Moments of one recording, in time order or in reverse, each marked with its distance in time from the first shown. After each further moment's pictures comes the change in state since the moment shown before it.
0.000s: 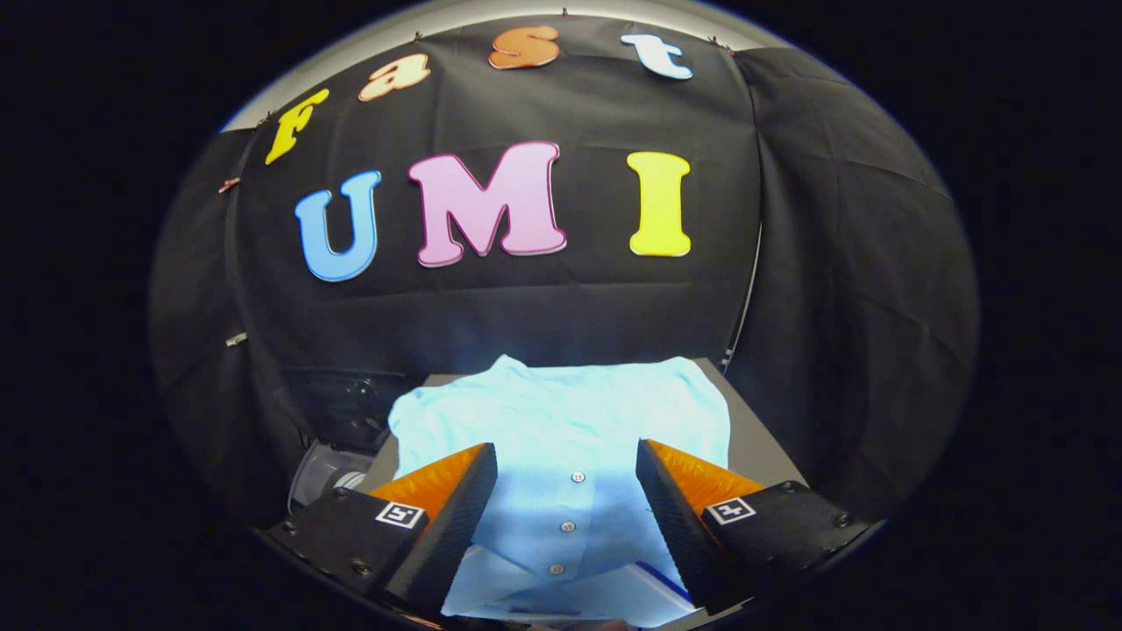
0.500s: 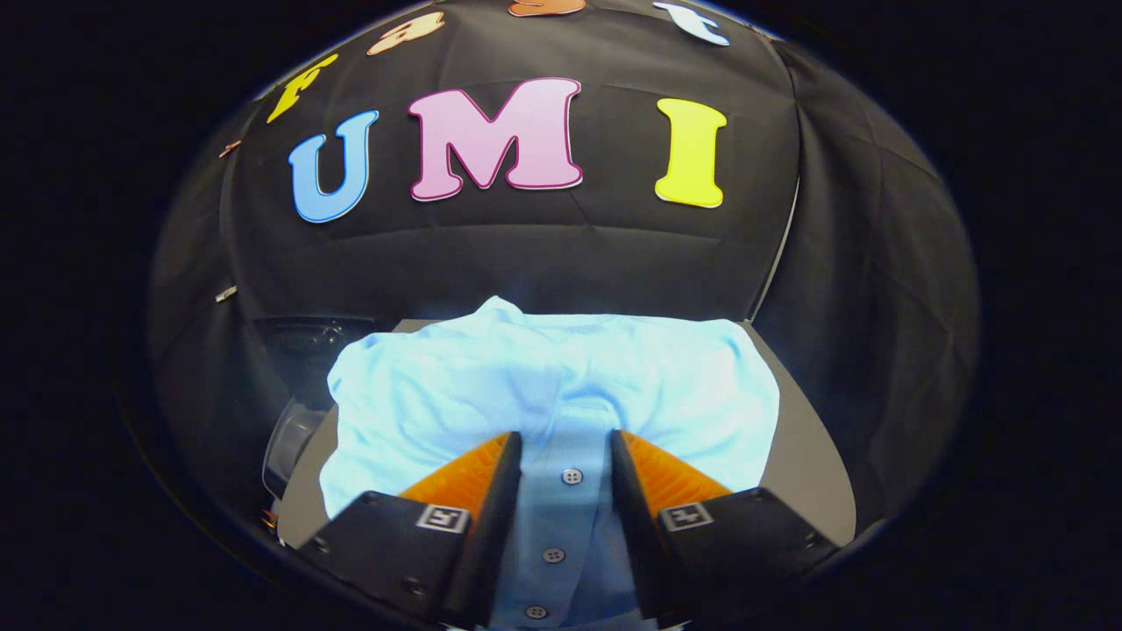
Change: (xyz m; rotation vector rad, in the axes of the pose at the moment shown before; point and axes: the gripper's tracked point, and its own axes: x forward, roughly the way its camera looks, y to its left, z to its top) arm 0.045 0.009 -0.036 -0.060 0.137 0.077
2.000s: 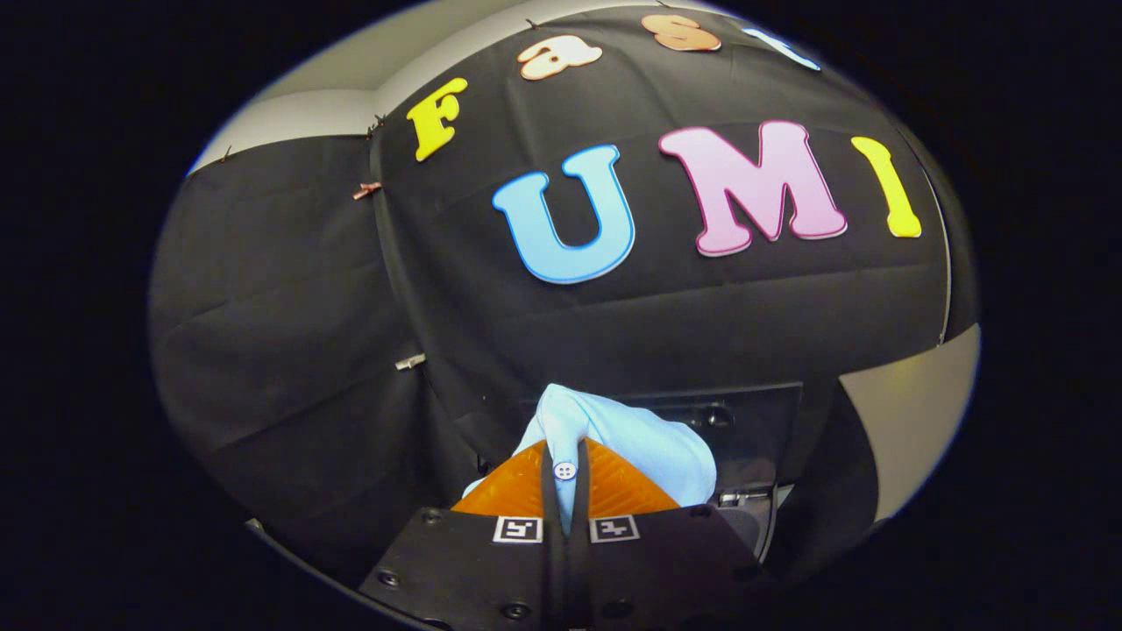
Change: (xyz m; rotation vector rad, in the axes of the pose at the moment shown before) arm -0.020 0.419 0.019 0.095 -0.193 0.487
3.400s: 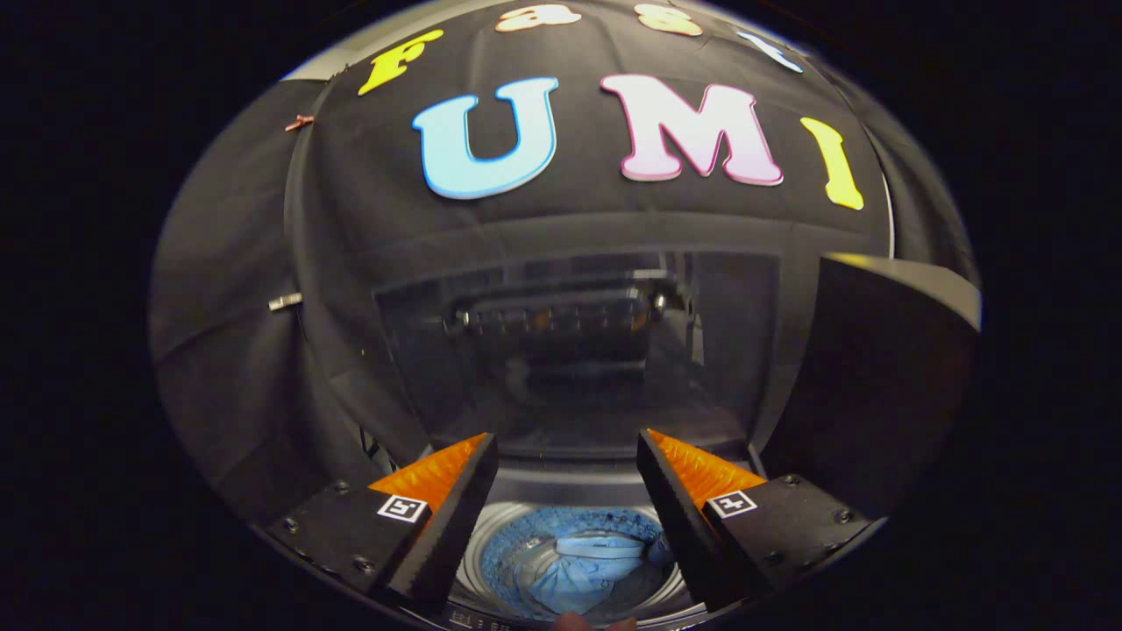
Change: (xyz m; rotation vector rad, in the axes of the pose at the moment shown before) arm 0.081 -0.075 -0.086 -0.083 -0.077 -0.327
